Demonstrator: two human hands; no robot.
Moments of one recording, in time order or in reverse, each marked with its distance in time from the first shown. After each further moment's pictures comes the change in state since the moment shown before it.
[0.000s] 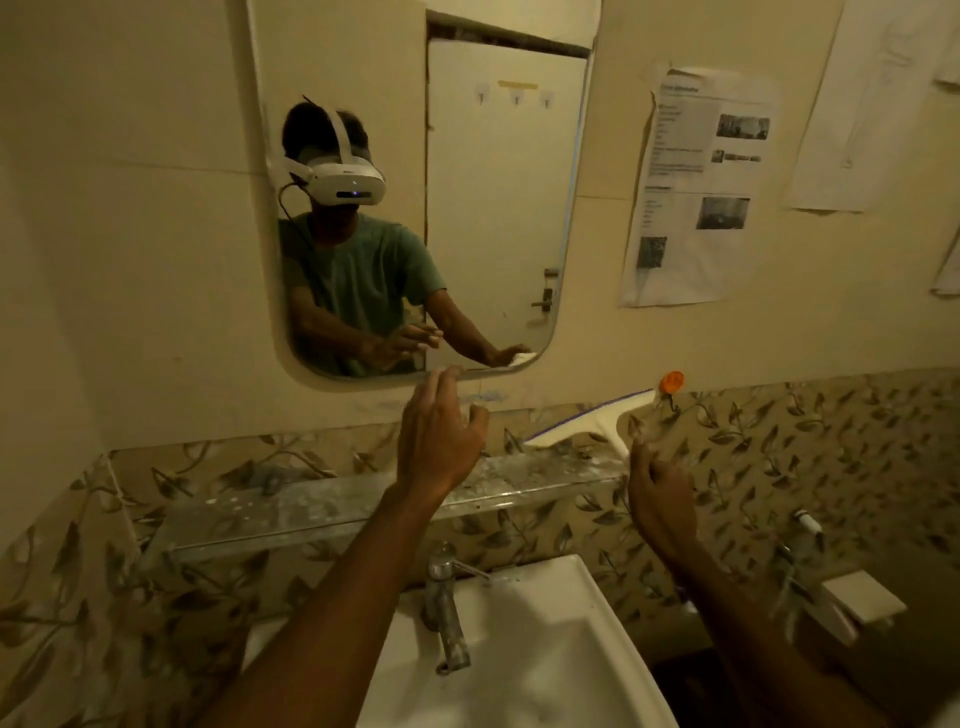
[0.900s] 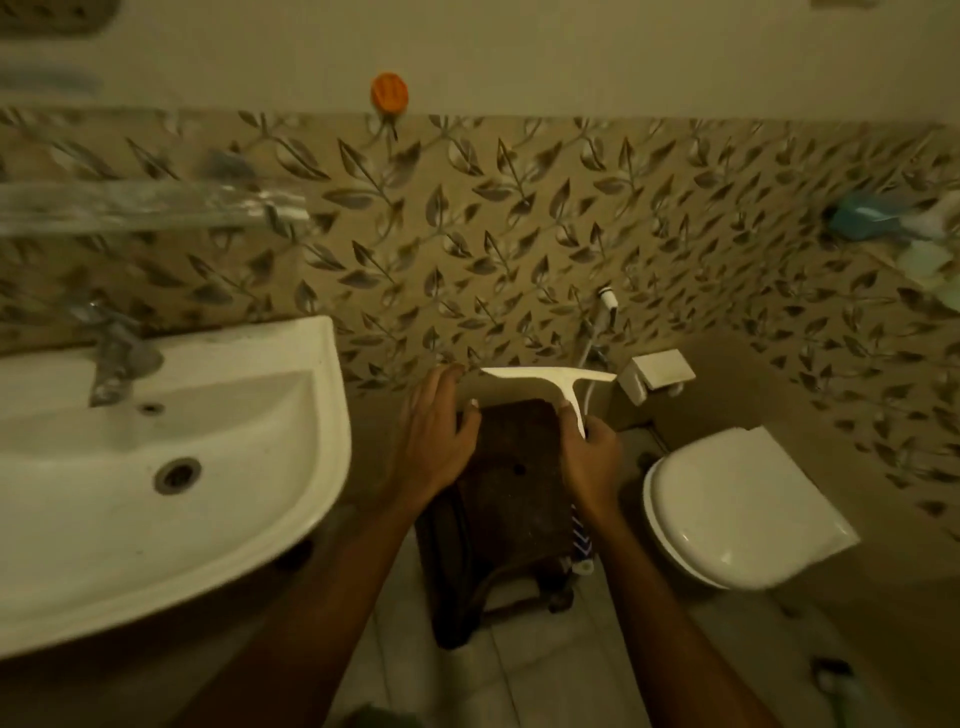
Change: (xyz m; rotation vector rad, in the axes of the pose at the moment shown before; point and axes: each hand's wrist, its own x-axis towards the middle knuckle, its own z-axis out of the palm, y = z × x) left_hand -0.291 0.254 0.302 -0.055 -0.486 -0.196; right_hand -0.051 0.317 -0.261 0.120 -0.107 0.516
